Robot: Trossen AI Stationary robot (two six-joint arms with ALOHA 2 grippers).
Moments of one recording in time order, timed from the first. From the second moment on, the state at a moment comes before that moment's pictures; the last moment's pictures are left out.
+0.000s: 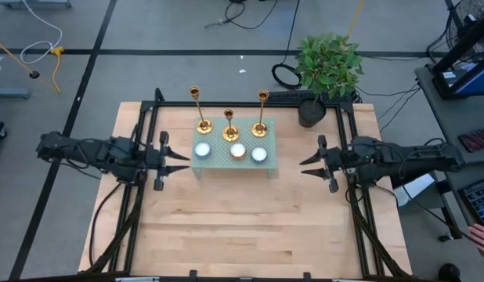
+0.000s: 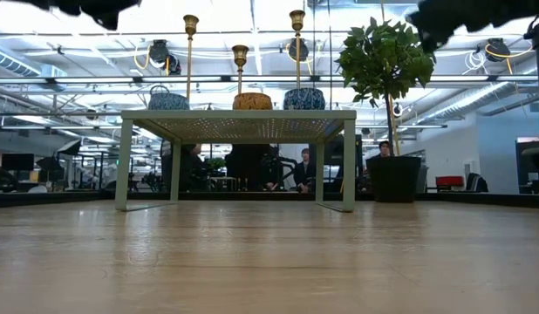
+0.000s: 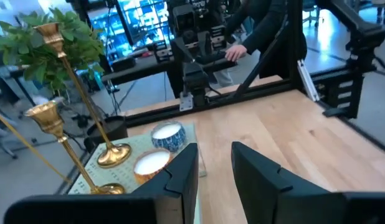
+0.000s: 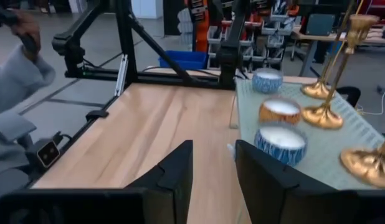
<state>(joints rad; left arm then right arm) -0.19 0.51 0.54 -0.12 -0.16 0.21 0.05 0.54 0.51 -0.14 -0.11 -0.02</state>
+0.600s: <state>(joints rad) -0.19 0.35 0.24 0.07 -0.16 0.27 0.05 0.29 0.28 -0.05 -0.11 -0.03</state>
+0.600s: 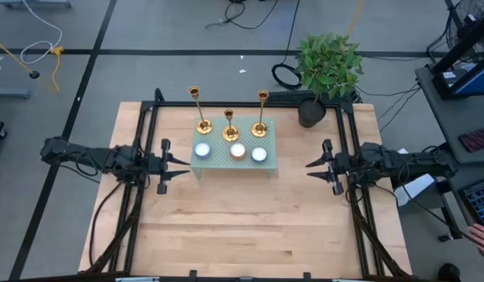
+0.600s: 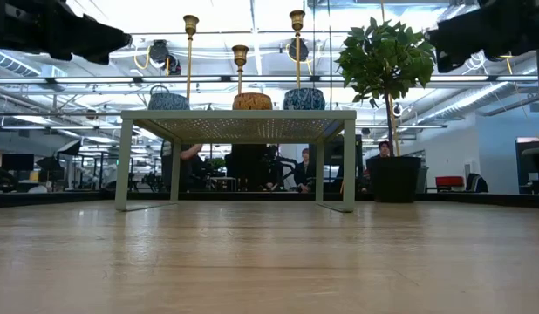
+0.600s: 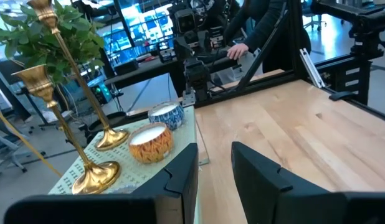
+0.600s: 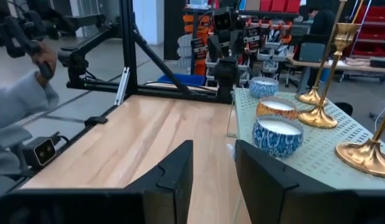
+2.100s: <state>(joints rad) -0.19 0.22 0.01 0.26 -0.18 0.20 0.05 0.00 0.02 0.05 -0.11 0.02</state>
